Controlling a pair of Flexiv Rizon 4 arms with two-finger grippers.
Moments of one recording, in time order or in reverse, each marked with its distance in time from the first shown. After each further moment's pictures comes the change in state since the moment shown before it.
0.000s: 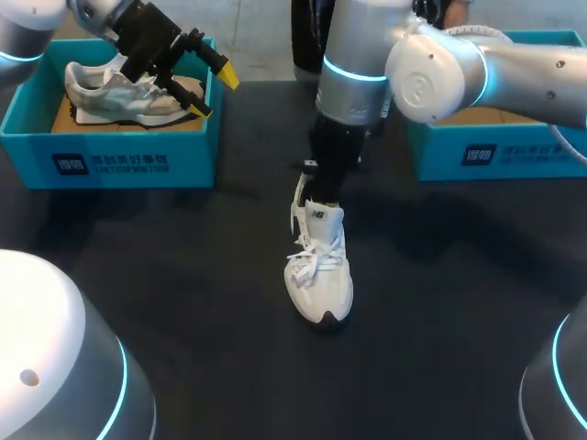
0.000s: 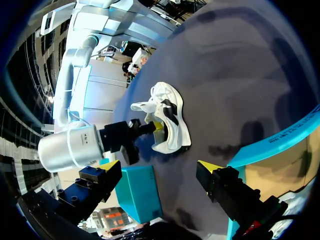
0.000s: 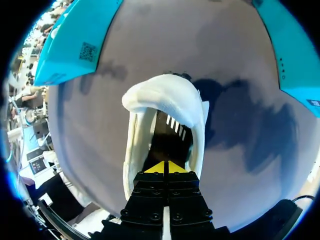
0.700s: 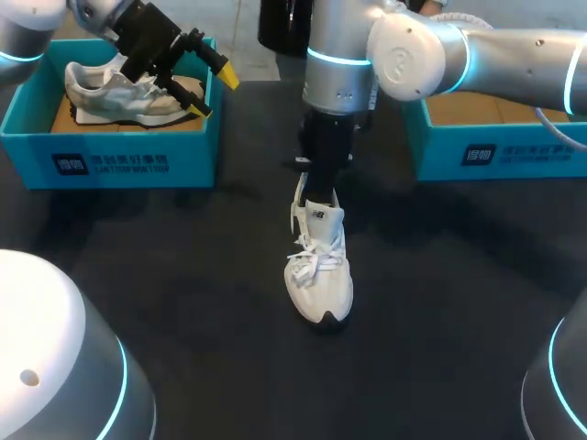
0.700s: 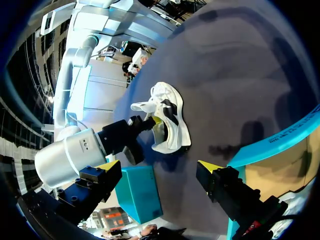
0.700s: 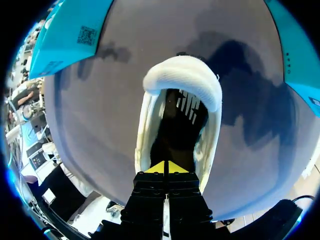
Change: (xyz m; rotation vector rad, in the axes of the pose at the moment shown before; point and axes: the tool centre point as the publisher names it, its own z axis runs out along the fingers) left arm 0.000 0.000 0.000 0.000 0.000 0.000; right arm 0.015 -0.016 -0.008 0.153 -0.047 0.002
